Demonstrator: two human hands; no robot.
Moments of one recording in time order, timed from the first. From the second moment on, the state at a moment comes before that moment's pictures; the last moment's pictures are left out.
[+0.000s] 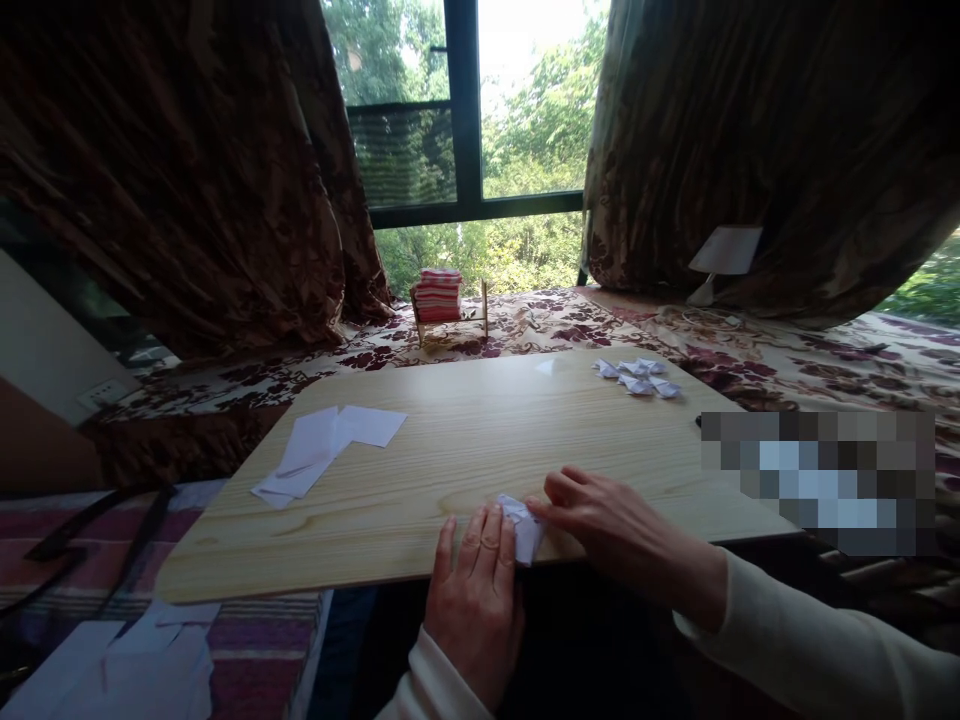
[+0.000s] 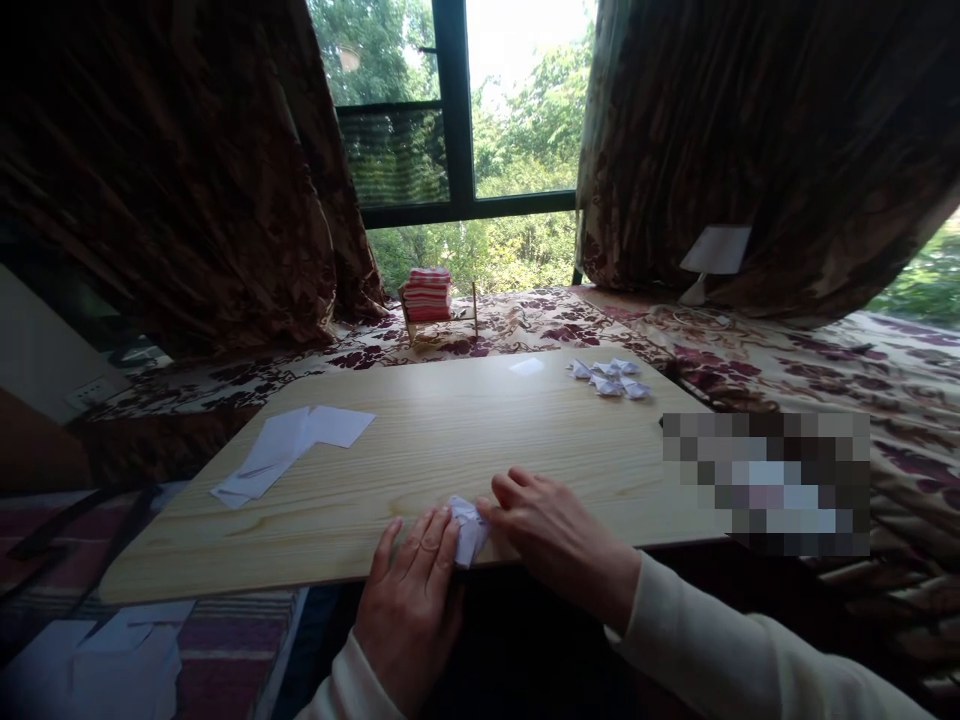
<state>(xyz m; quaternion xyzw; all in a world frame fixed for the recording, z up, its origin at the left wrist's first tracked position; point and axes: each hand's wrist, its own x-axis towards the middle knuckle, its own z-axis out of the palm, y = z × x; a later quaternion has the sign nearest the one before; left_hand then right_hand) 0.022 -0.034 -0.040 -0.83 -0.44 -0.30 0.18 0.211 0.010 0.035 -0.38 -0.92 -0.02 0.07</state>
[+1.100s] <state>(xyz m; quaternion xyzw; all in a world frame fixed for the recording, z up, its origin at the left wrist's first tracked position) -0.002 -0.022 -0.017 -0.86 -0.42 -0.26 0.13 0.179 -0.011 0.016 -0.43 -0.89 -0.06 0.09</state>
